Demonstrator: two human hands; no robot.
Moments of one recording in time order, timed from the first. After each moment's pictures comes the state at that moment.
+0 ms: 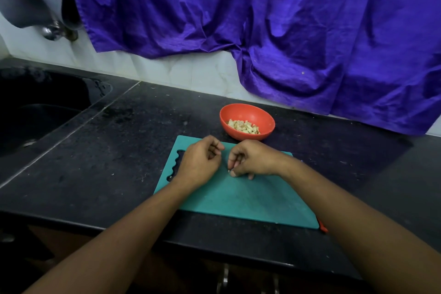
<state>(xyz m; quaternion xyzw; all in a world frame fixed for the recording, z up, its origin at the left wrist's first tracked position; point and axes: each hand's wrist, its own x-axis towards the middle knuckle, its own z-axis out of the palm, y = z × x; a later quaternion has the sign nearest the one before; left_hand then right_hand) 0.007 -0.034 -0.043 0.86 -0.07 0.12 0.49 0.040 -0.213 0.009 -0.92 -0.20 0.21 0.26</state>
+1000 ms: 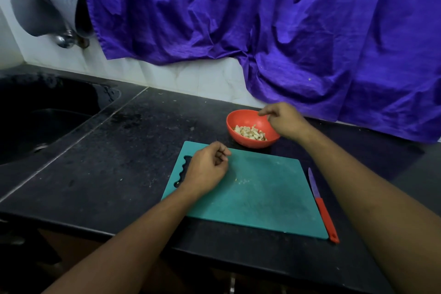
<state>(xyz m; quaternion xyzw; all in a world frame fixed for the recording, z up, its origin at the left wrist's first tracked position) 0.007 -0.033 -0.044 0.85 -0.07 0.12 0.50 0.106 -0.246 0.064 -0.96 -0.11 -0.05 0.24</state>
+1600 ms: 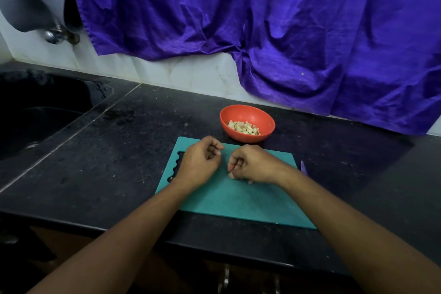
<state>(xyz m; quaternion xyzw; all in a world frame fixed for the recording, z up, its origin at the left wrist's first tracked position) 0.011 -0.032 -0.048 0.85 -0.07 0.13 0.51 0.023 -0.210 0.004 -0.93 -0.17 0.17 0.28</state>
